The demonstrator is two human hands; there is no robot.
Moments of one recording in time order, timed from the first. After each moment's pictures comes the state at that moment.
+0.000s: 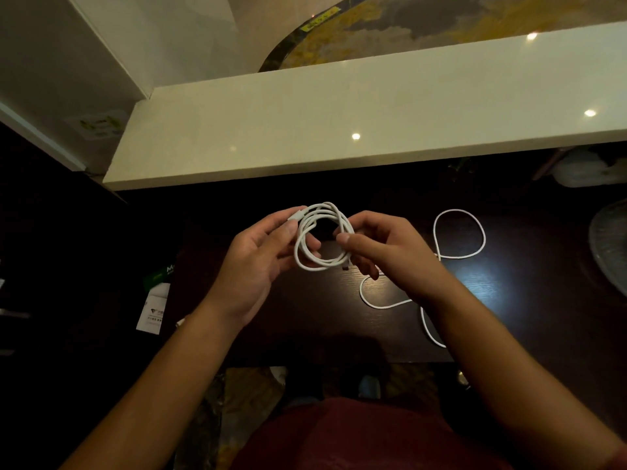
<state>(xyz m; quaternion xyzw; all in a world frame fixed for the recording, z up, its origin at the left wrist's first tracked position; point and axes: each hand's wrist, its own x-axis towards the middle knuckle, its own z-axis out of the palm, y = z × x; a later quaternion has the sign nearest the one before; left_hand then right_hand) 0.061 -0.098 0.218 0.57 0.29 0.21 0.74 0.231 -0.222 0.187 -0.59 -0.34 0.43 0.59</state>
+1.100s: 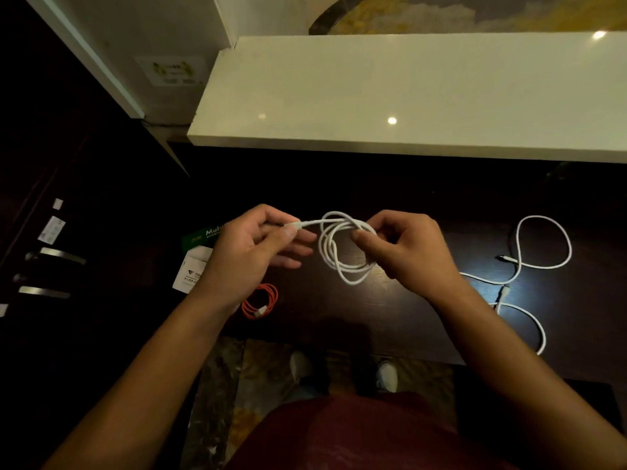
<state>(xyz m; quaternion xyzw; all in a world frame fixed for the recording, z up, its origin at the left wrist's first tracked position) -0.076 0.004 0.208 0.66 0.36 0.22 0.63 0.127 -0.121 0.177 -0.74 -0.43 0.28 0.44</state>
